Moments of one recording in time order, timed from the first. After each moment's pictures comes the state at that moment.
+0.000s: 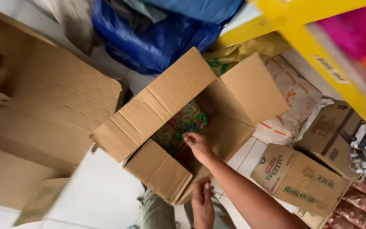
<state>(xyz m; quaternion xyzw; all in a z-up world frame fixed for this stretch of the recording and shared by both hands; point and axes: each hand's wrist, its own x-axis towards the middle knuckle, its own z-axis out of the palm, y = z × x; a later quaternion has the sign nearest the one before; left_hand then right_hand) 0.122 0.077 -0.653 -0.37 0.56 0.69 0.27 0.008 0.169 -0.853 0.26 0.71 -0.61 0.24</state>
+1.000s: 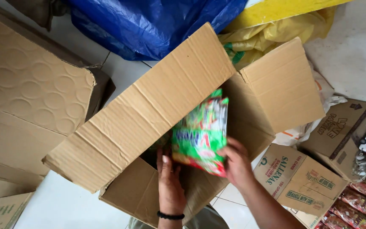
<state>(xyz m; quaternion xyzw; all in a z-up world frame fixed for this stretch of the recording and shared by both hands) -0.028 0.015 -0.724 -0.51 0.29 0.79 0.20 -0.025 0.223 -0.739 0.38 0.55 -0.74 0.11</state>
